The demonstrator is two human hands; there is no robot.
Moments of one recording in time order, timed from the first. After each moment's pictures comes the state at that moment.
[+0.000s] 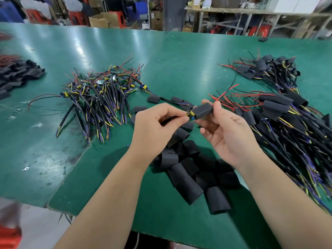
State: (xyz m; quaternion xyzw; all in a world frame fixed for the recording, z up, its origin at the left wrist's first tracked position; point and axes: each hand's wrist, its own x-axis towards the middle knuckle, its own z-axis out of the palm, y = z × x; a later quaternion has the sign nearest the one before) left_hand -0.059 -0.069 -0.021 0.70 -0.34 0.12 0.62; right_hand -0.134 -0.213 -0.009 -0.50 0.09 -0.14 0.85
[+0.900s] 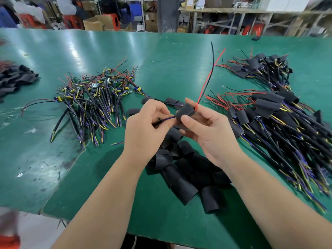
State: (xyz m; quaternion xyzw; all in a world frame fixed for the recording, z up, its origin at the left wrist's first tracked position) left_hand -0.055 -0.066 -0.031 0.73 -0.33 0.17 0.57; right_hand -0.126 -0.200 -0.019 -0.56 0.04 -0.16 0.81
